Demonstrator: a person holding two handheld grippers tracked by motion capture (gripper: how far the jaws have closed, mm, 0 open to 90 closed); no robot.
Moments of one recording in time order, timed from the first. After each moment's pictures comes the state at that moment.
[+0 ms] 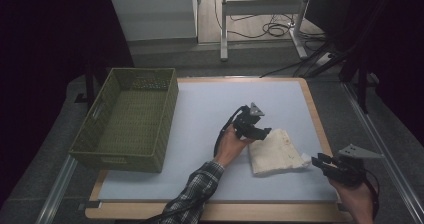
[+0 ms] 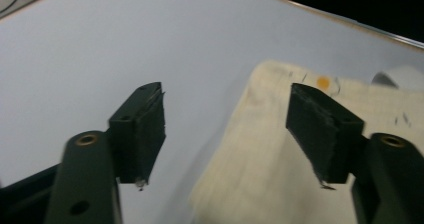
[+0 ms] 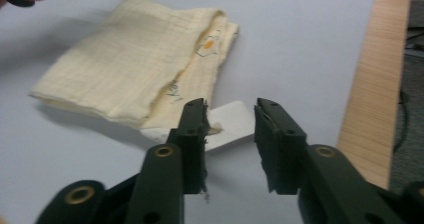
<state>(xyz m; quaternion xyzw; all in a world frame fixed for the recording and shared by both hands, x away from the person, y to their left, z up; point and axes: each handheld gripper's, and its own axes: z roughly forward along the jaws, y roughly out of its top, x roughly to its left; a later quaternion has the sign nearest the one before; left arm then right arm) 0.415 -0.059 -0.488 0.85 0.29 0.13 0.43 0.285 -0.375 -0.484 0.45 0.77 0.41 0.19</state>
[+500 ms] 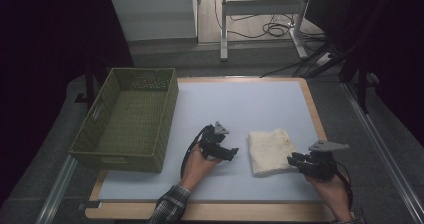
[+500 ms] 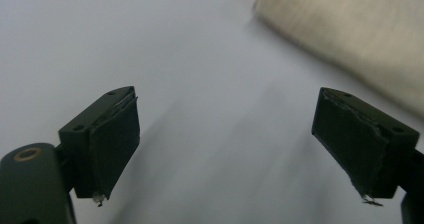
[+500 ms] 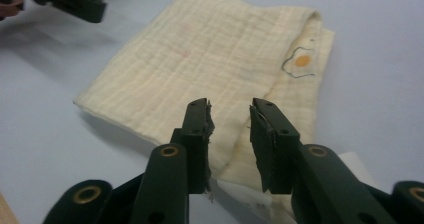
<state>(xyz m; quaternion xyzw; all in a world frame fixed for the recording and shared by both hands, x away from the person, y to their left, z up) 0.361 0.037 -0.529 0.85 0.36 0.11 0.38 0.305 -0.314 -0.495 0.40 0.82 0.39 0.14</state>
